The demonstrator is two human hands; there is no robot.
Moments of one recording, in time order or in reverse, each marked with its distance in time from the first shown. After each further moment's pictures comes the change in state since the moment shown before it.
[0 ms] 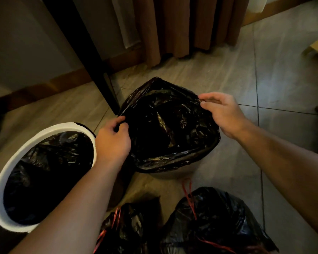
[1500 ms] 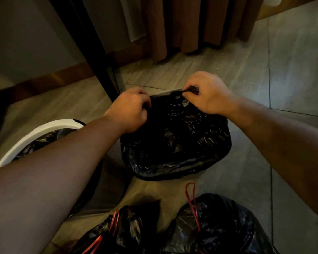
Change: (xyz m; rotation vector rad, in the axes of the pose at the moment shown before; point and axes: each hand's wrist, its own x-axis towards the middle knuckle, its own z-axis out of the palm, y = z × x) left_hand 0.088 0.043 0.028 0.859 -0.375 0.853; right_hand 0.065 -0.032 0.035 -0.939 -0.247 -0.601
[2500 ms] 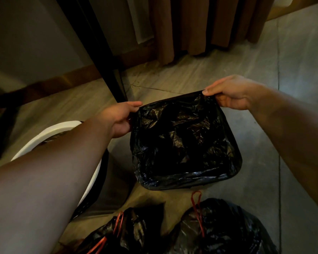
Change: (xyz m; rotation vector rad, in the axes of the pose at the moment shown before) left_hand 0.001 -0.022 0.004 -1.488 -0.015 -1.011; right_hand 0.013 0.058 -0.010 1.132 -0.228 0.749
